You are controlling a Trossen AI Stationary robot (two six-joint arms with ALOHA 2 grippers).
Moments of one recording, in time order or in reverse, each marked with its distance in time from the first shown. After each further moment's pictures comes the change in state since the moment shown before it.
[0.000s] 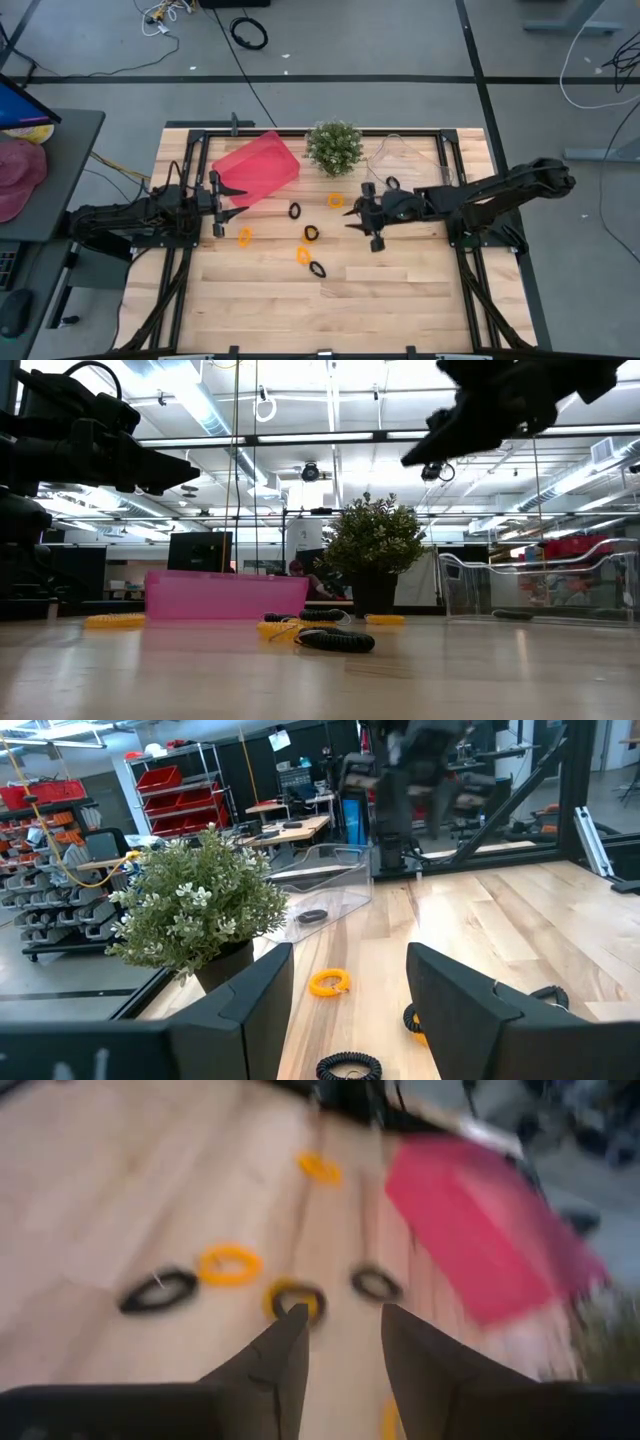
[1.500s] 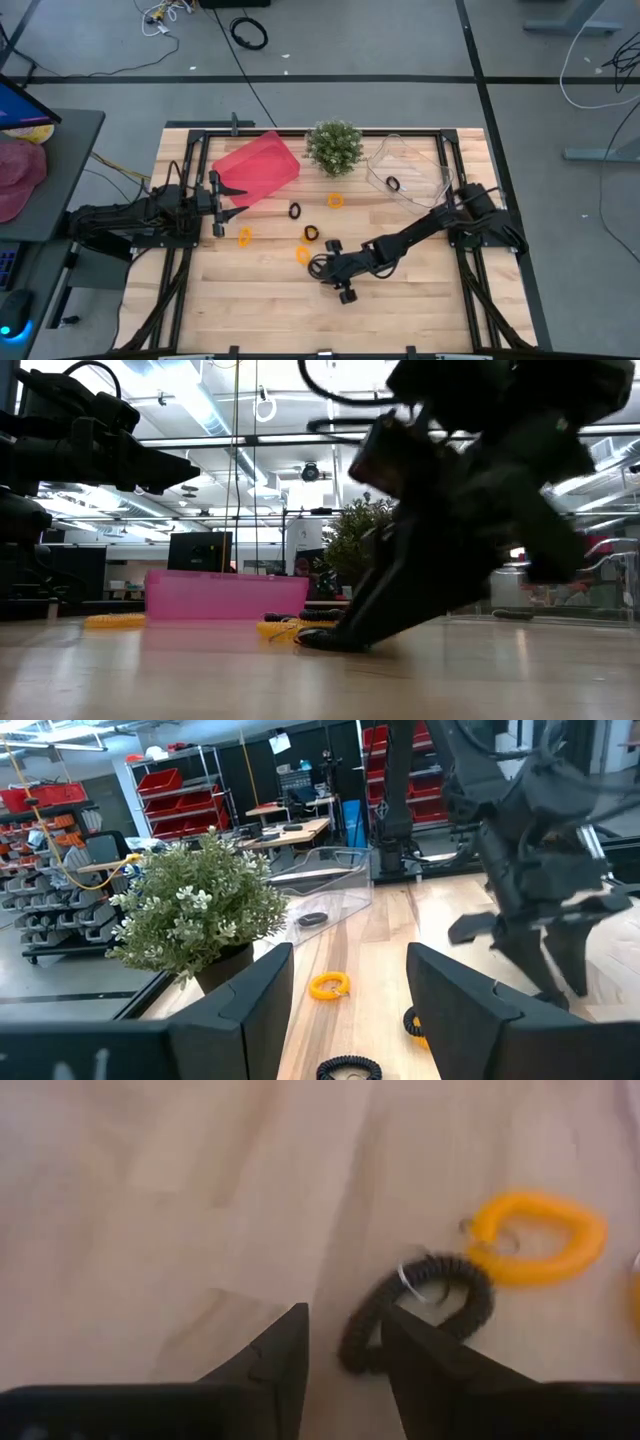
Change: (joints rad) left arm 0.000 0.000 0.000 0.007 0.000 0.000; right arm 0.201 0.722 0.257 0.204 -0.047 0.336
